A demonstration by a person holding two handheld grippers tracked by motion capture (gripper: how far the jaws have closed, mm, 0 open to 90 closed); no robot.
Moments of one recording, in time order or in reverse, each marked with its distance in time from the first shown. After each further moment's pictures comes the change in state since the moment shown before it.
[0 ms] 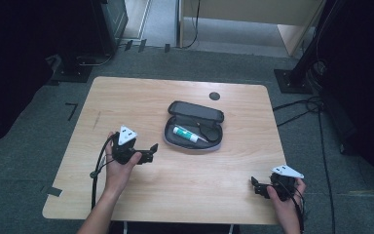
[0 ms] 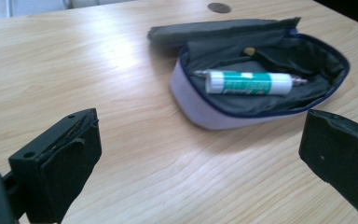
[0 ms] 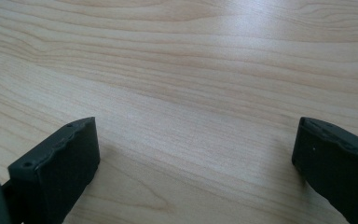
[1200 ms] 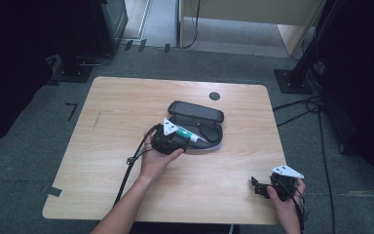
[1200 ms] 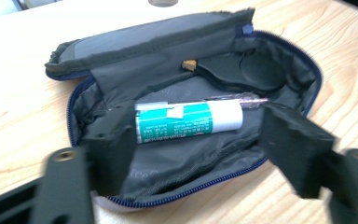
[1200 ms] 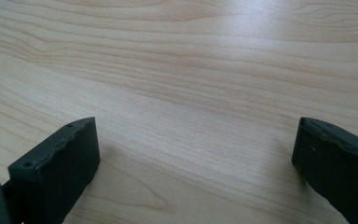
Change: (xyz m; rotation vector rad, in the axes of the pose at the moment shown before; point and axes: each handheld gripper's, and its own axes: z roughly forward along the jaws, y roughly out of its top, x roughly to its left) left arm -0.074 0.038 0.080 0.060 -0.089 0.108; right arm 0.000 0.000 0.000 0.001 0.000 -0.002
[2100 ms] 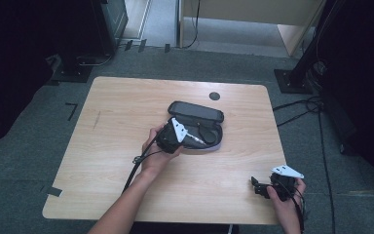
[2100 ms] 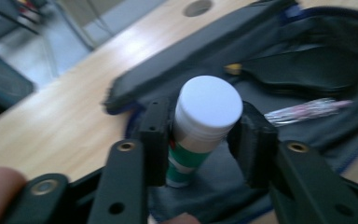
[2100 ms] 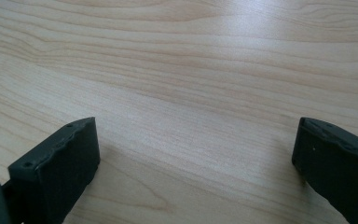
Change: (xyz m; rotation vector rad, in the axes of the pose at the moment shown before) left arm -0.016 0.002 0.021 0.001 0.213 0.282; right arm 0.000 0.000 0.000 0.000 0.000 0.000
